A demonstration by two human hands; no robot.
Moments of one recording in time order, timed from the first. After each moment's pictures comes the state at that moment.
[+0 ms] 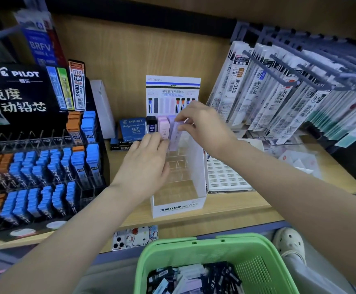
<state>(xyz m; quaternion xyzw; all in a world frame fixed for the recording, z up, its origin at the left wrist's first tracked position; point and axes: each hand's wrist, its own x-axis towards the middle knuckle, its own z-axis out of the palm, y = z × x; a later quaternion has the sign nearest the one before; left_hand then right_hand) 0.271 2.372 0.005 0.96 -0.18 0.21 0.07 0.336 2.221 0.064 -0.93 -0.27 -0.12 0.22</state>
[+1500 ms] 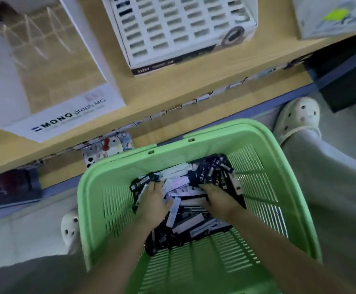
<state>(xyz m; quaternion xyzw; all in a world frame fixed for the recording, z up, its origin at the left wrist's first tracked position) 0.113 2.269 -0.310 0.90 -0.01 -0.38 0.20 0.093 2.058 -0.313 -0.87 -0.01 0.42 0.26</state>
